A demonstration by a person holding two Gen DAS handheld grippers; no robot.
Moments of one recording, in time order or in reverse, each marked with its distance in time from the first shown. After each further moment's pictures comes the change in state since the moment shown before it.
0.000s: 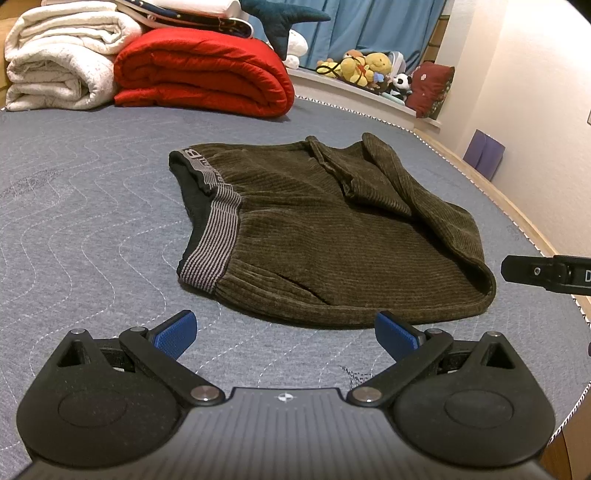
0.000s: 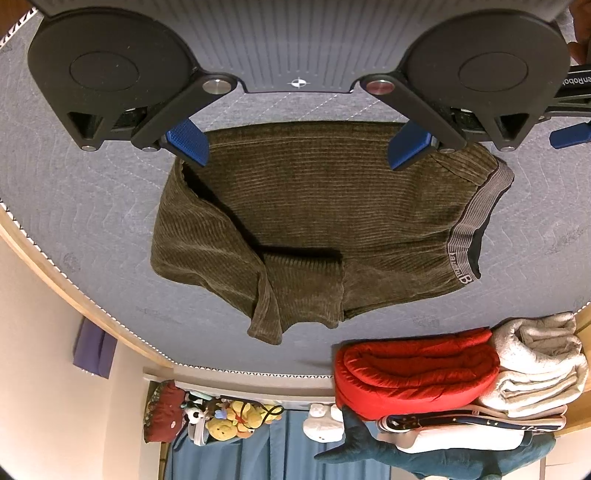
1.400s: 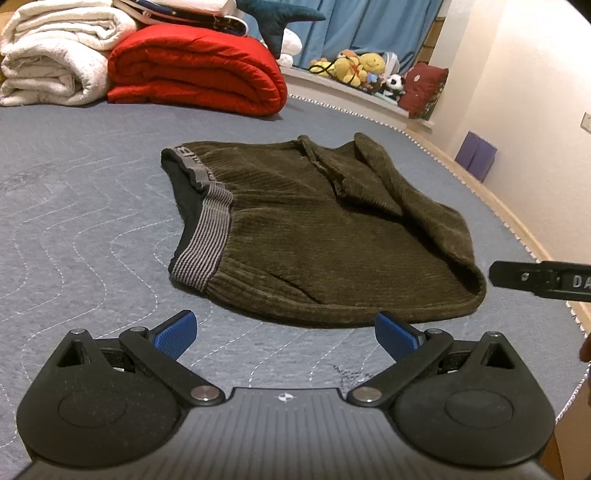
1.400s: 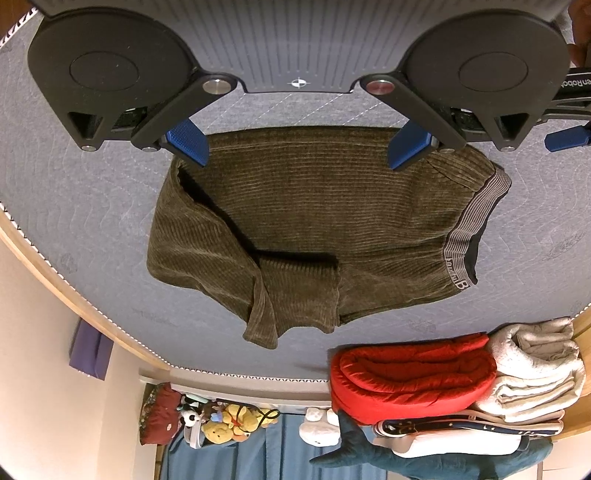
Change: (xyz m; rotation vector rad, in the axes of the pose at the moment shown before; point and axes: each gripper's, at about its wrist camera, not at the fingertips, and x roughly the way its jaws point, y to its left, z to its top) left arm -0.002 0.000 0.003 -0.007 0.051 -0.027; right arm 0.006 0.001 0.001 -0.004 0.016 0.005
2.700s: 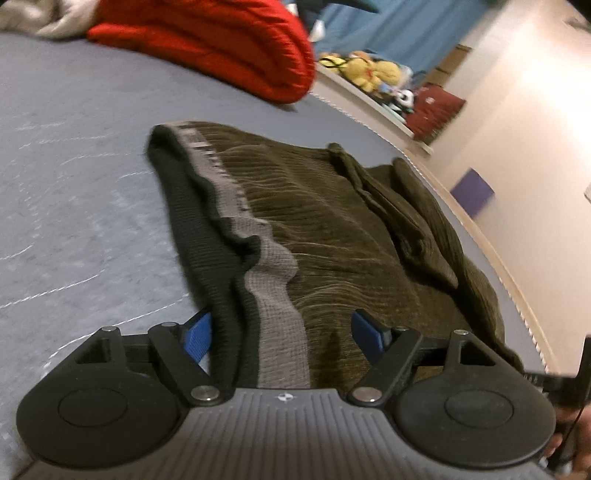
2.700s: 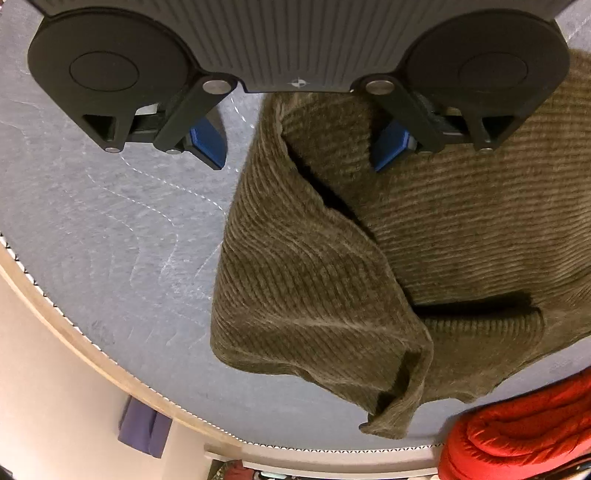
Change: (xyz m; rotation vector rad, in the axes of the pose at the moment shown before) left arm 0.197 0.099 0.085 -0.144 0.018 -0.211; right arm 0.196 -0.111 0.009 0.109 0.182 -0.226
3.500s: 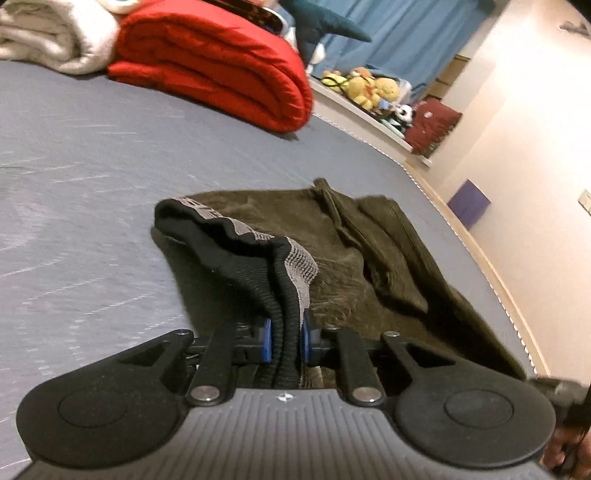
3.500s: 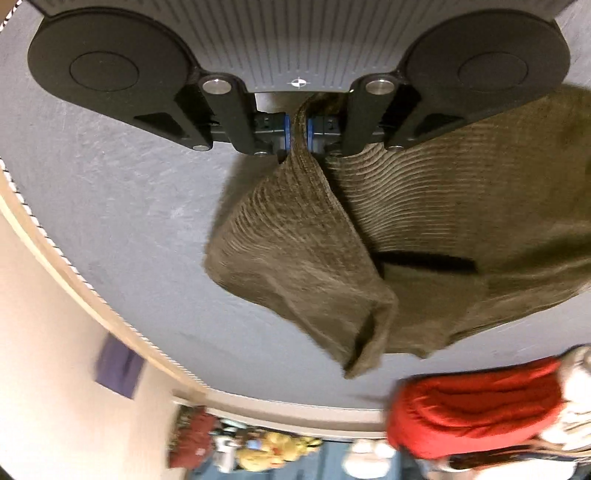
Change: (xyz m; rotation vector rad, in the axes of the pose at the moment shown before) left arm -0.120 -0.012 0.019 -0.027 -0.025 0.038; right arm -0.102 0.002 -0.020 -0.183 -0.109 0.133
